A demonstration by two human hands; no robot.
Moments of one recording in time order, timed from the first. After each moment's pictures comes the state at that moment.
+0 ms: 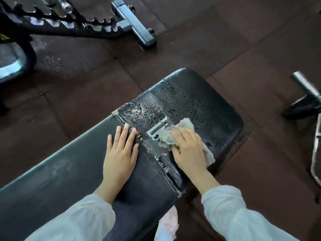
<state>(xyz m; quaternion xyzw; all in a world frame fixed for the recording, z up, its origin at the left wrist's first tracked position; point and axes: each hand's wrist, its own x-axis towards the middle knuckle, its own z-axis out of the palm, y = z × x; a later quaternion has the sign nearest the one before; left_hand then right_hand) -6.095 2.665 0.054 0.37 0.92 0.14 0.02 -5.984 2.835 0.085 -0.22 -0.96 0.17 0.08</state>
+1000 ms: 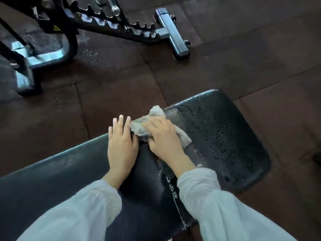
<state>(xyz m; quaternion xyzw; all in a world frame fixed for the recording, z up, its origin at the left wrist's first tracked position) -6.142 2.684 0.068 0.13 0.97 0.21 0.03 -6.115 2.812 0.080 -0.02 -0.97 0.22 0.07</state>
